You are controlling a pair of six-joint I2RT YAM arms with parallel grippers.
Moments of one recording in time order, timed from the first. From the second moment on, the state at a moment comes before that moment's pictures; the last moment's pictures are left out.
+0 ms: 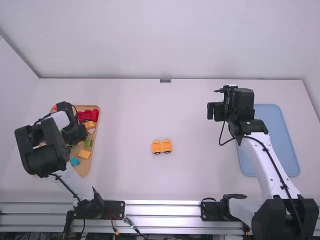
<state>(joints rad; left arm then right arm) 0.47 1.90 1.11 -0.66 -0.11 -0.04 0.06 1.28 0.97 -0.40 -0.09 -0.05</state>
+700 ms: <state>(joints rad) 0.37 1.65 1.15 -0.65 0.12 0.04 0.10 1.38 0.98 -0.17 -0.36 -0.05</state>
